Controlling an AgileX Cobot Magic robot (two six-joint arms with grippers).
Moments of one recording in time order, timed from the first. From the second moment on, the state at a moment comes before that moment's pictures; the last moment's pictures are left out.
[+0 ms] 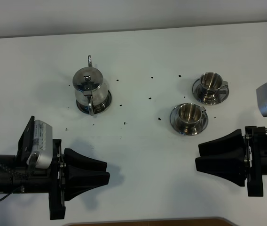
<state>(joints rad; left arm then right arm) -0.10 1.40 -0.34 -1.52 1.00 2.07 0.12 1.39 -0.38 1.56 1.16 -1.97</state>
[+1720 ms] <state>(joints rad) -0.10 1.41 -0.74 -1.26 0.67 1.27 0.12 1.16 -0.78 0.75 0.76 -0.66</state>
